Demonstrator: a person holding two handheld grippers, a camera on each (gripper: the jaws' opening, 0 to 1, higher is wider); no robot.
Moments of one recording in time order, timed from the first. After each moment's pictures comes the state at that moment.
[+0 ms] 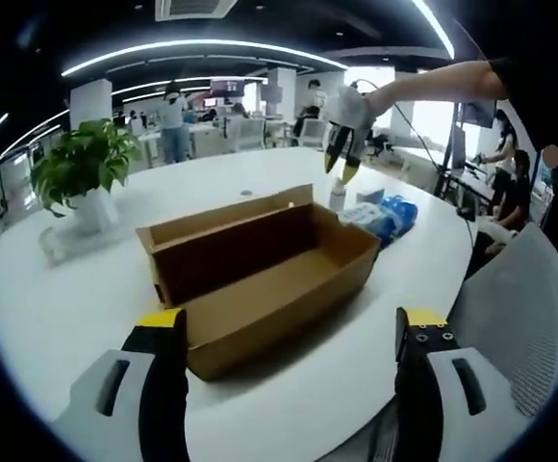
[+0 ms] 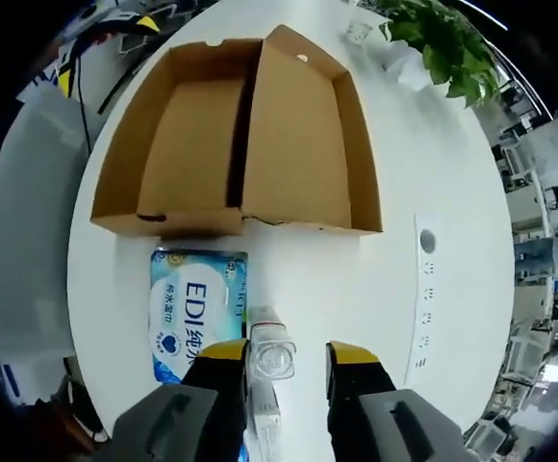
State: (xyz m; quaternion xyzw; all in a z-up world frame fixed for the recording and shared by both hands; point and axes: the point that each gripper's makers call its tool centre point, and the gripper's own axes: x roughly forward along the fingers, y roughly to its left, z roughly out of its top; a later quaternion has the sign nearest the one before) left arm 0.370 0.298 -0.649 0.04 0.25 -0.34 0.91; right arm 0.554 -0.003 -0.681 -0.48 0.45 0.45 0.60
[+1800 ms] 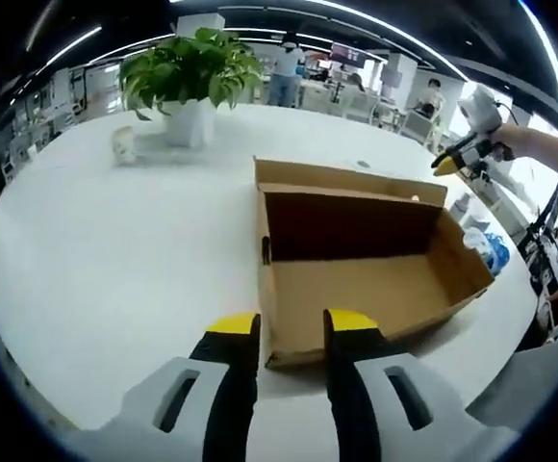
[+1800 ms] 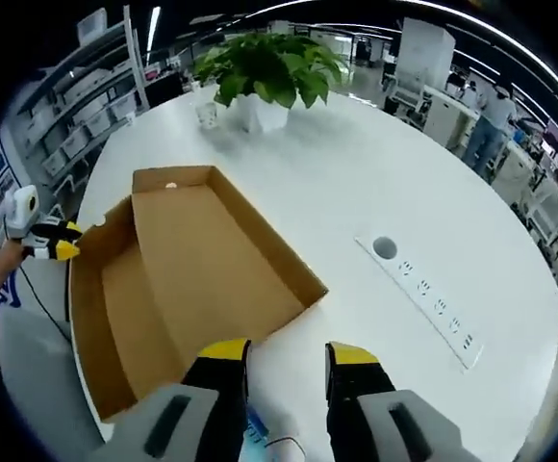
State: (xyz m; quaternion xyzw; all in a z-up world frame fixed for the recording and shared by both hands) left arm 0.431 0.373 -0.705 -0.05 0.36 -0.10 0.93; right arm 0.614 0.058 -0.683 -0.18 0.45 0.35 0.80
